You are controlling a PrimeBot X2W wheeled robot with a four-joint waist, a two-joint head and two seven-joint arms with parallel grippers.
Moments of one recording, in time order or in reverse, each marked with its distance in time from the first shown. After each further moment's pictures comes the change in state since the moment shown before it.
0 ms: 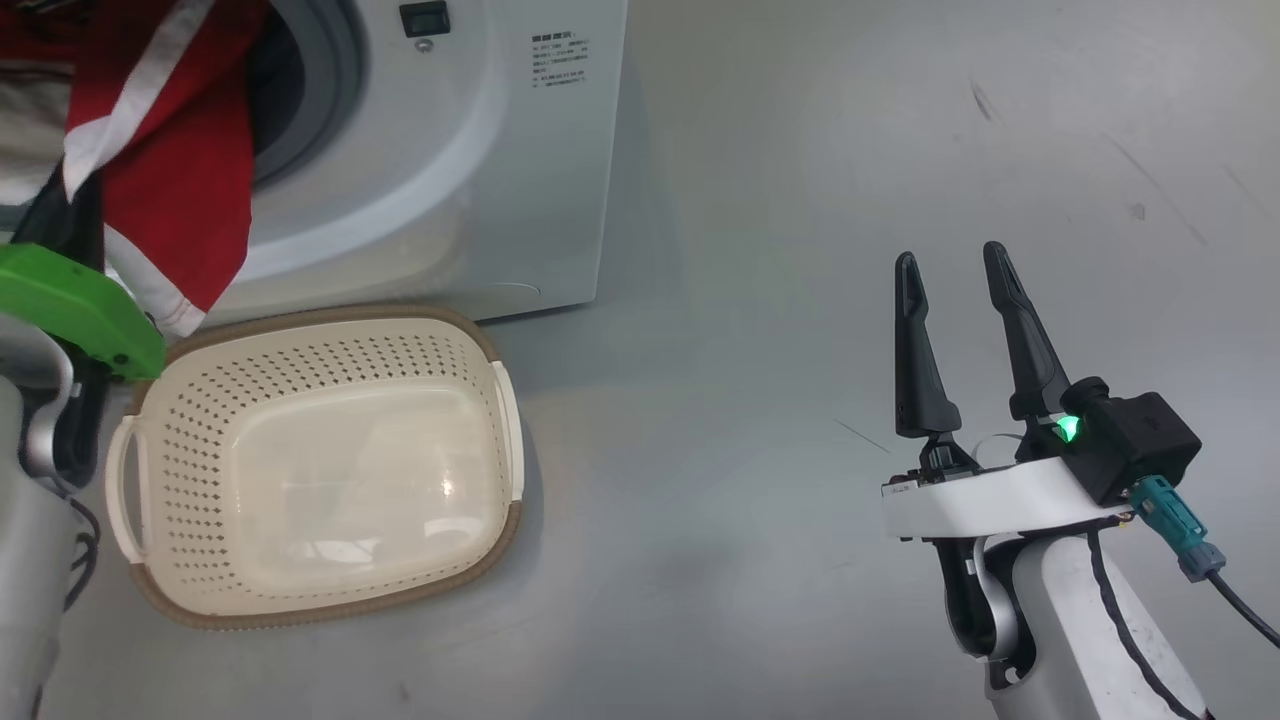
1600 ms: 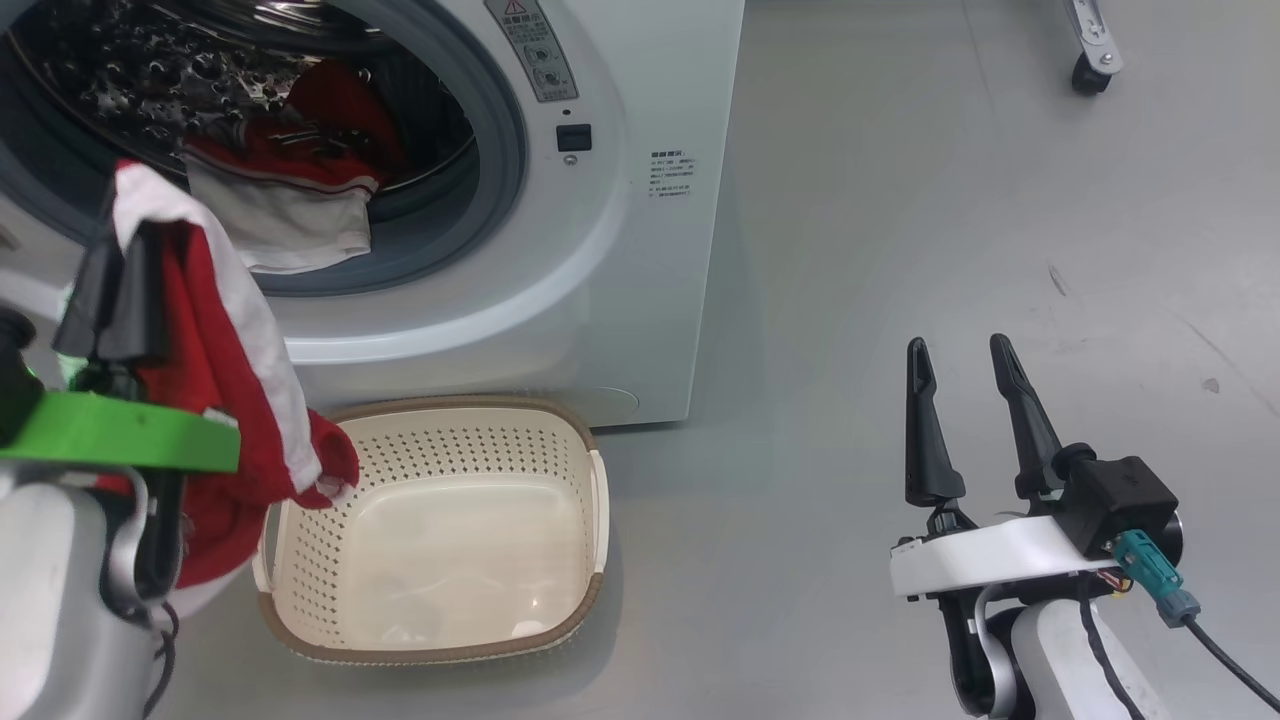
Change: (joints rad) left arm 0.296 -0.081 0.158 -0.476 0.117 0.028 -0.198; right arm 0.100 -0.001 -0.011 0.057 0.006 0.062 0.000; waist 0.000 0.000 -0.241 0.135
